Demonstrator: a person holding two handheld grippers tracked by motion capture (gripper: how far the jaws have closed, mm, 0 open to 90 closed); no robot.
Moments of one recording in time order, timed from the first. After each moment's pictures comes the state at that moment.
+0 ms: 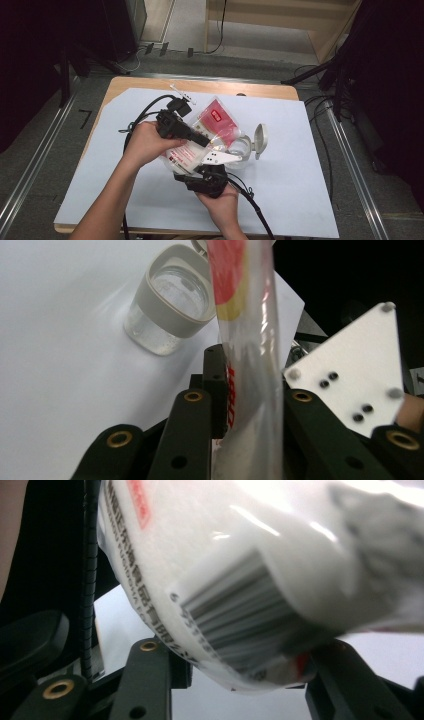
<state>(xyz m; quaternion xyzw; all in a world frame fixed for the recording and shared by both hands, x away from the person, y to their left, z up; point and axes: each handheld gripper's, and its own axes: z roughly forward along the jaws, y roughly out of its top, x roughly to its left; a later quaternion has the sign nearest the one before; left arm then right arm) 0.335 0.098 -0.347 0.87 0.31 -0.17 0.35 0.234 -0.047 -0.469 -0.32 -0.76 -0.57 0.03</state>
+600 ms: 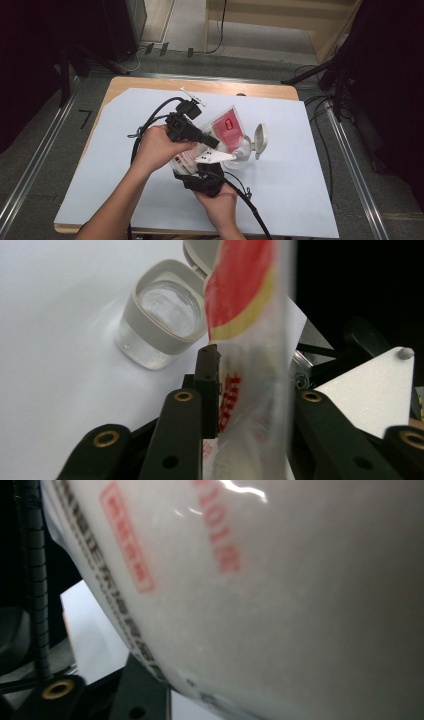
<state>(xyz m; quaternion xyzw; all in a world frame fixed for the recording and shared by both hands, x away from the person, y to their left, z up) 0.327 0.080 -0.344 0.86 0.33 -0.15 0.36 0.234 -0.038 -0.463 -0.35 -0.77 -0.53 -0.01</state>
